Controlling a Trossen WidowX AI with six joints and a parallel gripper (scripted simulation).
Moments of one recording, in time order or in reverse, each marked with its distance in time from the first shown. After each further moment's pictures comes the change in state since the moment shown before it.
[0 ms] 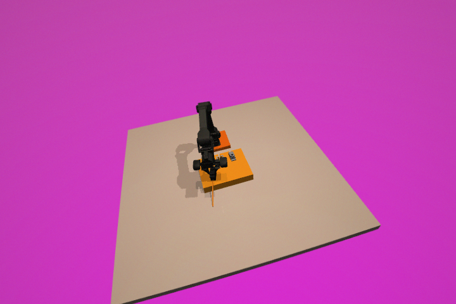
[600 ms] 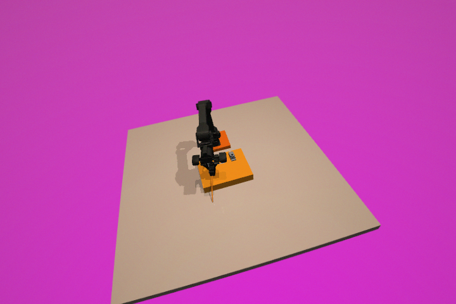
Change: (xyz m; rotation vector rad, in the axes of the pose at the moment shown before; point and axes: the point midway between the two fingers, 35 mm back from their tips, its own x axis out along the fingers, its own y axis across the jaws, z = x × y) arm -0.026 0.001 0.012 -0.002 -0.006 0.000
